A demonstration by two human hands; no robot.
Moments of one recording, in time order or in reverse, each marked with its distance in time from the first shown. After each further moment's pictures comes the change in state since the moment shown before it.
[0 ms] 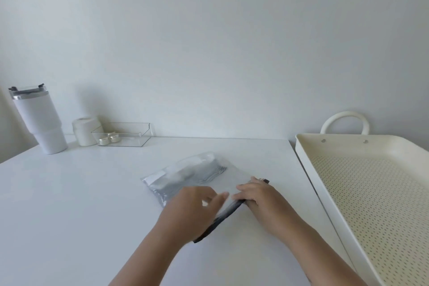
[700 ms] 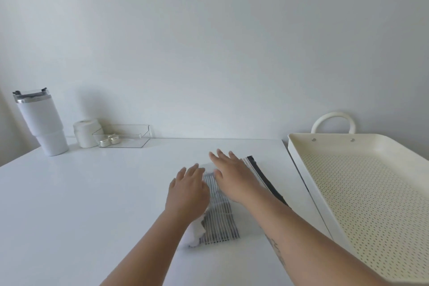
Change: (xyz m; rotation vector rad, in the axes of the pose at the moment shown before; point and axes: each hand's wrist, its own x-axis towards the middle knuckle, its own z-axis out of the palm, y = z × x) left_hand 0.021 -0.005 0.007 0.212 0.034 -0.046; right_hand 0.047 -0.055 0.002 -0.223 -0.051 0.018
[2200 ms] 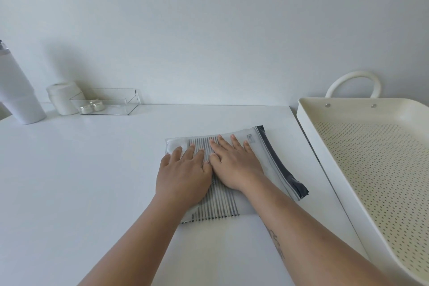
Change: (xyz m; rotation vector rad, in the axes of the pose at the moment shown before) left_hand 0.013 -0.008 0.039 0.252 -0.097 -0.026; right_hand 0.017 0.036 0.057 -0.035 -0.137 0.136
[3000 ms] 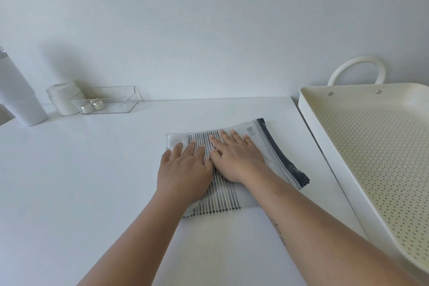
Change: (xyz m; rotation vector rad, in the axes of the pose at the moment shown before) left_hand 0.000 0.002 0.000 0.066 -0.025 0.009; right_hand 0.002 0.003 0.000 -0.082 -0.028 0.004
